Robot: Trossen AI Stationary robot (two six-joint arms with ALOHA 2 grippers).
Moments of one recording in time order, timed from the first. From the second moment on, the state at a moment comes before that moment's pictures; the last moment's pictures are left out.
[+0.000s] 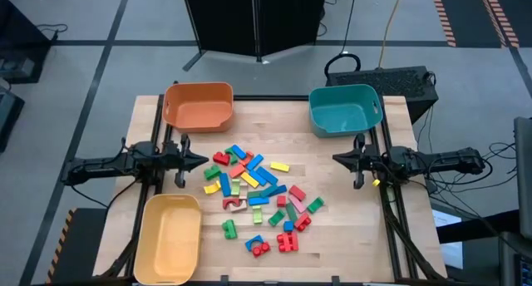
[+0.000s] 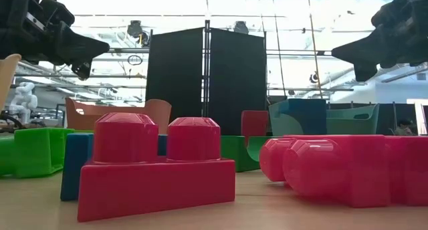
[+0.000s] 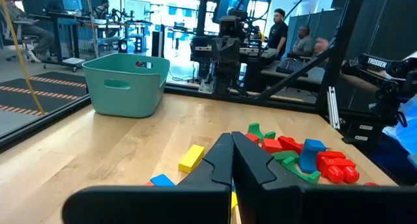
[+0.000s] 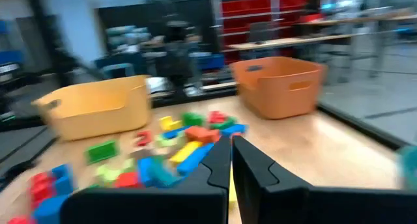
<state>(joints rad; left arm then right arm) 0.08 0.01 0.00 0.02 0.07 -0.12 0.10 0.09 0.04 0.06 0.30 0.15</state>
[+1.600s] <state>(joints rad) 0.08 0.01 0.00 0.02 0.07 0.01 0.10 0.09 0.04 0.06 0.39 0.14</state>
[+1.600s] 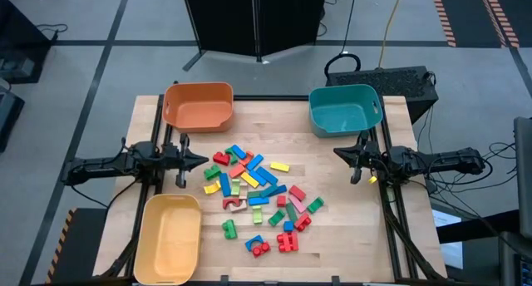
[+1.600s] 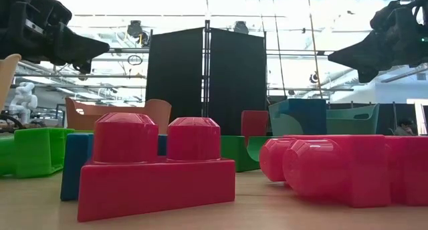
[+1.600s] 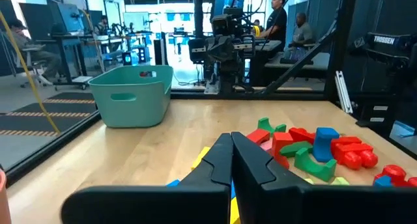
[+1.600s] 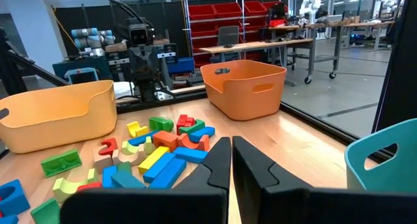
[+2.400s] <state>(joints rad) 0.08 0.01 0.00 0.30 0.07 0.03 0.10 0.15 0.15 0.12 0.39 0.09</state>
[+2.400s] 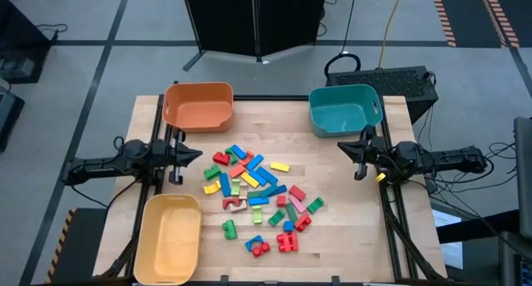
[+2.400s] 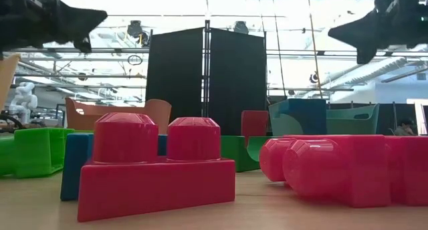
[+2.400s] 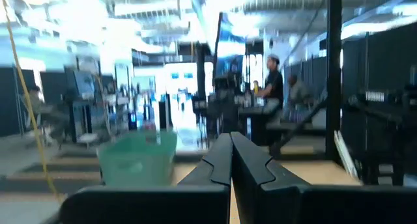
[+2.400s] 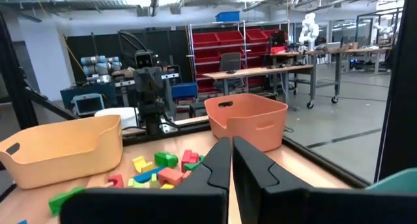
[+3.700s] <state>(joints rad) 0.08 0.46 0.16 0.43 -0.08 -0.12 0.06 1.15 0.70 -0.21 0.24 0.13</state>
